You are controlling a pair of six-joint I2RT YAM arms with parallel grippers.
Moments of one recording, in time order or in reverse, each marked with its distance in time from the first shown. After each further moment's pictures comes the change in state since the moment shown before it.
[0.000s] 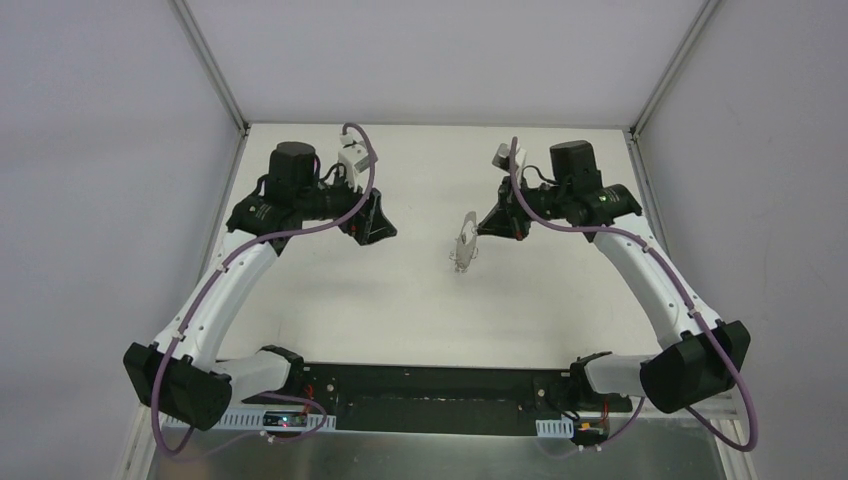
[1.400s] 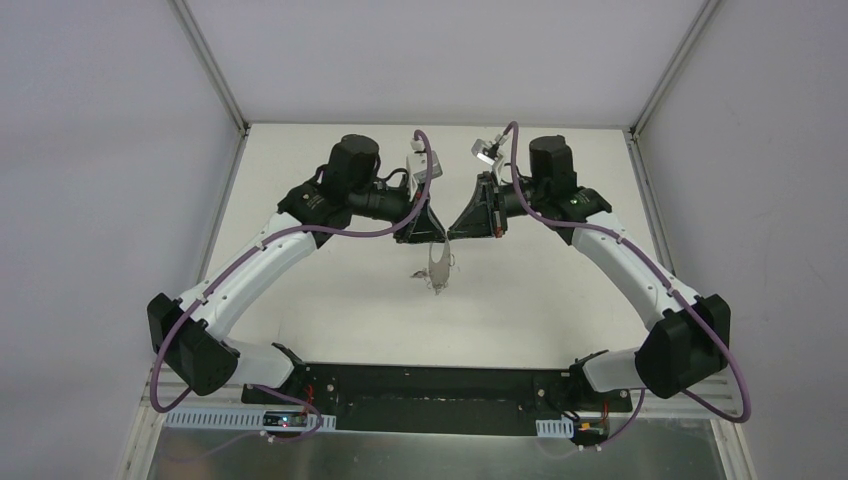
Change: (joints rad) left arm -0.303 0.196 0.160 0.134 0.174 -0.028; right arm 0.088 0.088 -0.072 0.460 -0.377 0.453
